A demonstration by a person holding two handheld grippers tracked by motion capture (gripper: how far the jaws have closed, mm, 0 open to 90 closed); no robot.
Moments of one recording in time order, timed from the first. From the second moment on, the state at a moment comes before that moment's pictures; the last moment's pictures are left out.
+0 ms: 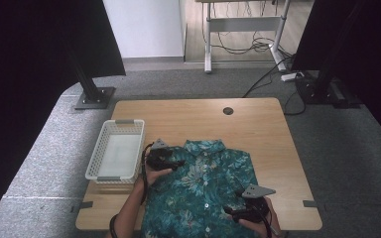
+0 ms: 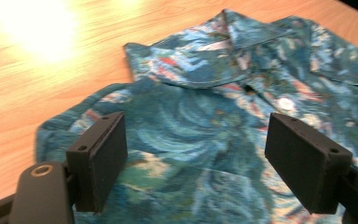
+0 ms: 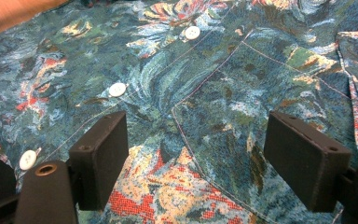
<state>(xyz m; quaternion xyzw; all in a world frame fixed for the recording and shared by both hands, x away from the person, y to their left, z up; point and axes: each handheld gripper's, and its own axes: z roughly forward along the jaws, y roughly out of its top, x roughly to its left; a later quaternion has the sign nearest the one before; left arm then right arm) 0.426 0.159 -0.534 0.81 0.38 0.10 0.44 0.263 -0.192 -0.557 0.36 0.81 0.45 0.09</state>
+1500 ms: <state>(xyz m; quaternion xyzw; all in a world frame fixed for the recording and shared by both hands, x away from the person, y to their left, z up) 0.457 0.158 -0.534 0.82 0.38 0.09 0.42 0.265 -0.202 -0.561 0.37 0.82 0.43 0.10</state>
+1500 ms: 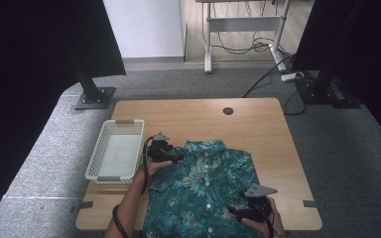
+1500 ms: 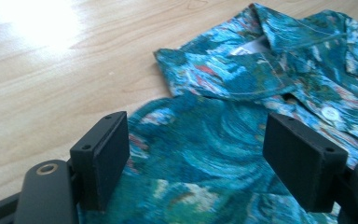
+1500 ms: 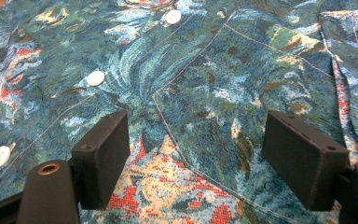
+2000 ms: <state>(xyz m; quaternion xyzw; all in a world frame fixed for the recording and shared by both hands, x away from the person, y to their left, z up) 0.470 0.154 -0.537 0.83 0.37 0.08 0.41 0.261 -0.211 -0.561 0.38 0.81 0.43 0.10</state>
